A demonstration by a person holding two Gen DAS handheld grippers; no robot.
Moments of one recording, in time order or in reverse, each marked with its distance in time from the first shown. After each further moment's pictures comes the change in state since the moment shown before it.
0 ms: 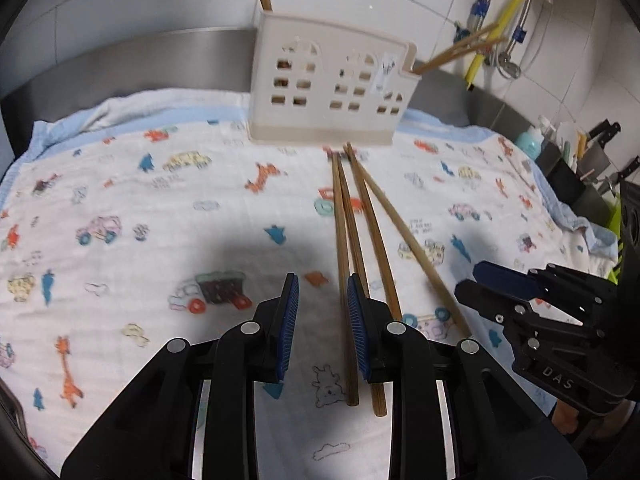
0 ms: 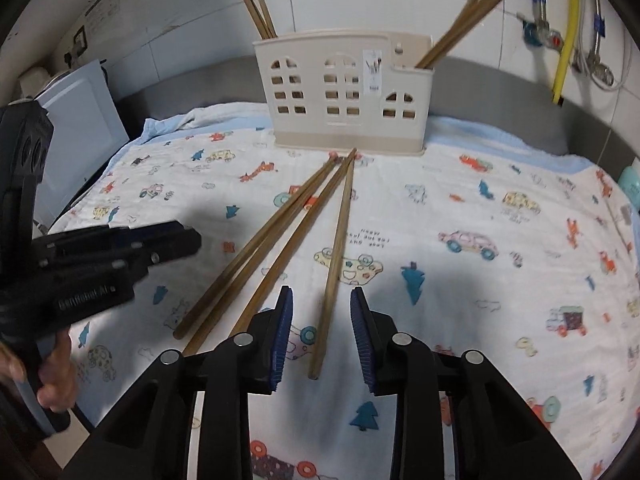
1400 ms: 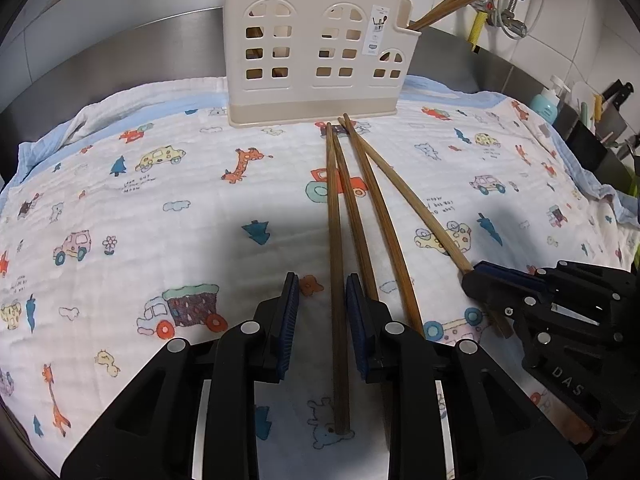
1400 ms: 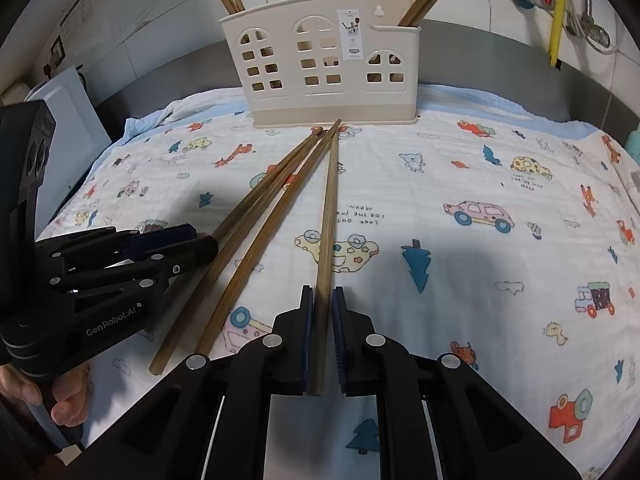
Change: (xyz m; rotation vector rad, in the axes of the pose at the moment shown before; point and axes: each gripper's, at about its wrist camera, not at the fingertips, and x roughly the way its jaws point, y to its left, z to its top) left arm 0.041 -0.014 0.004 0.089 0.056 0.067; right arm 0.029 -0.012 -0.007 0.061 0.031 -0.001
